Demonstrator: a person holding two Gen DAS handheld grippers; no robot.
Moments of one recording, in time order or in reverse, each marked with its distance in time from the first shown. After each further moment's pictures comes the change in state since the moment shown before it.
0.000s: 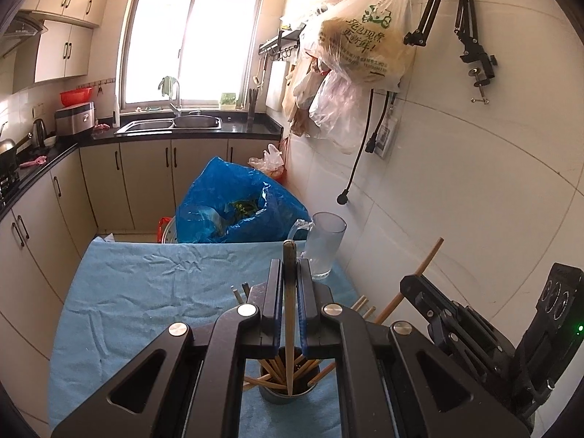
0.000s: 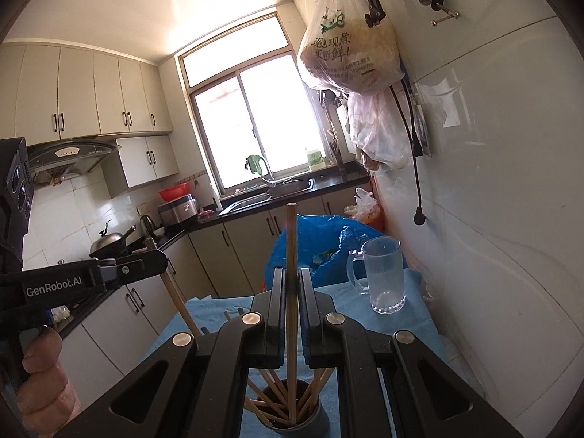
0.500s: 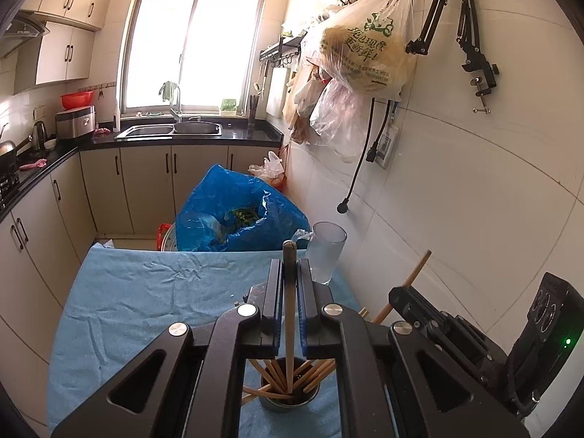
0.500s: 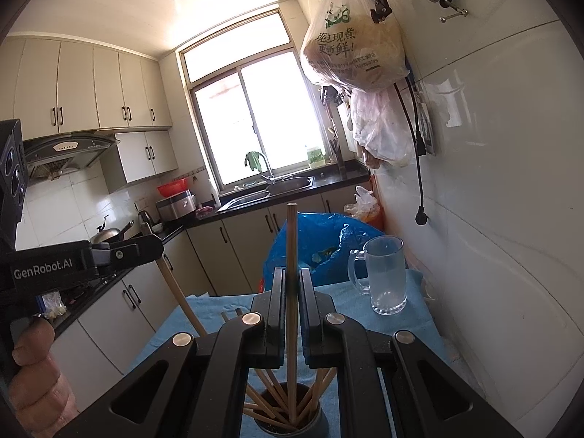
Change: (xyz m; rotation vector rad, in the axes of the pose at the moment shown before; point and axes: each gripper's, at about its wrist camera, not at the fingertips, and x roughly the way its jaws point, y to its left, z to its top) left arm 0.000 0.003 0.008 -0.008 -0.021 -0.004; right arm 0.012 0.003 0.000 -0.016 0.012 -0.005
